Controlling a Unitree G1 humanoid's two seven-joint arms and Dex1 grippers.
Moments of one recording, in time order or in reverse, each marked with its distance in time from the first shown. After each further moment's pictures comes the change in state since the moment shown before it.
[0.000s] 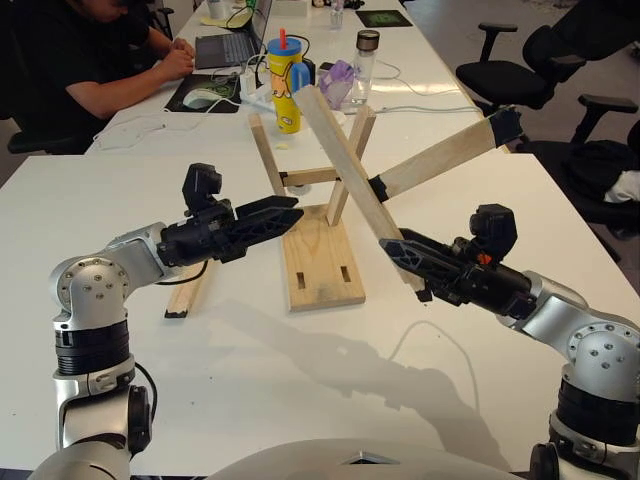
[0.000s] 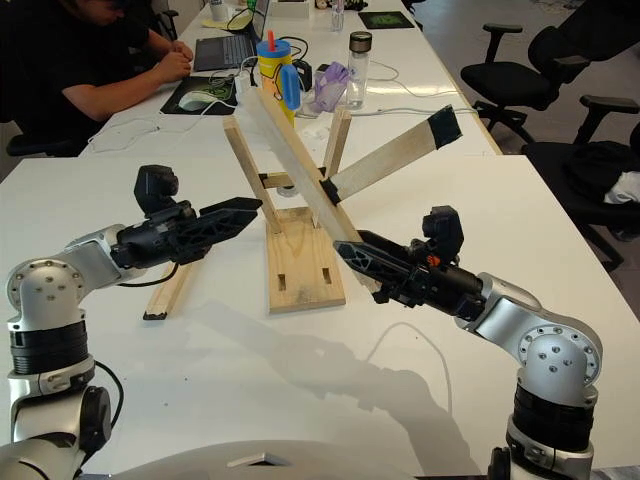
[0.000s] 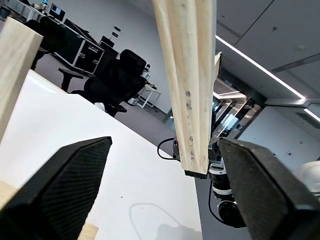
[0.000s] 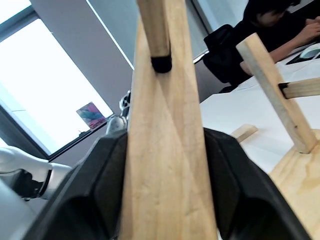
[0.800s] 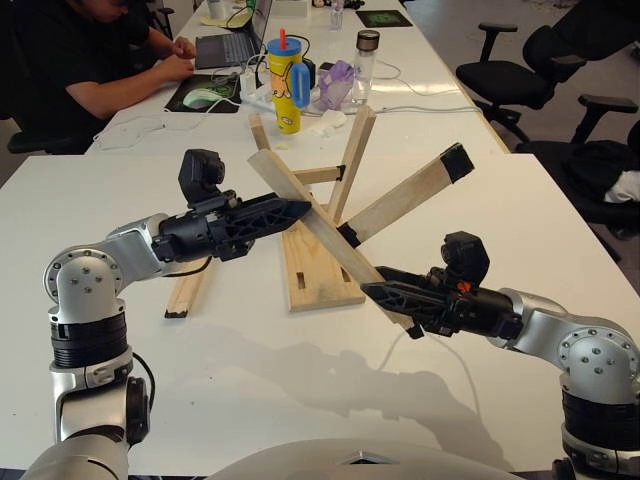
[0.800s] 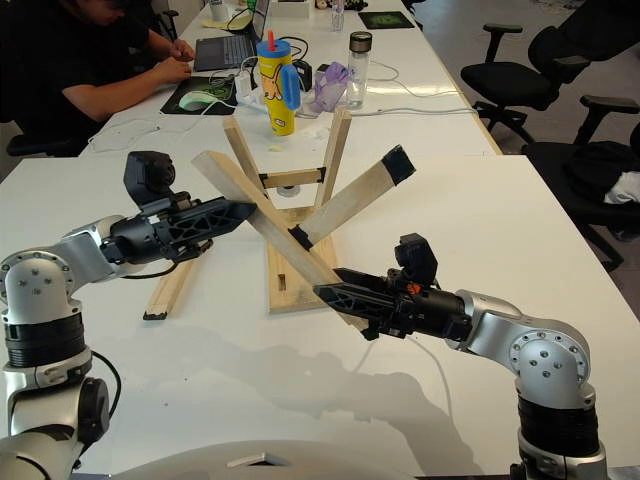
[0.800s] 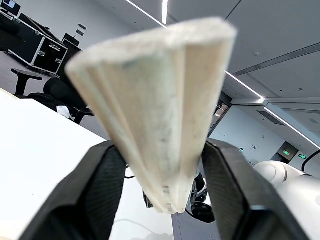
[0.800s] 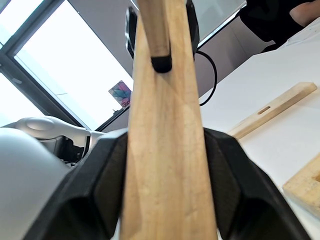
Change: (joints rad) left arm -0.032 0.023 -0.027 -0.033 -0.161 0.024 0.040; right arm 0.059 -0.078 0.132 -0.001 0.071 -0.008 0.057
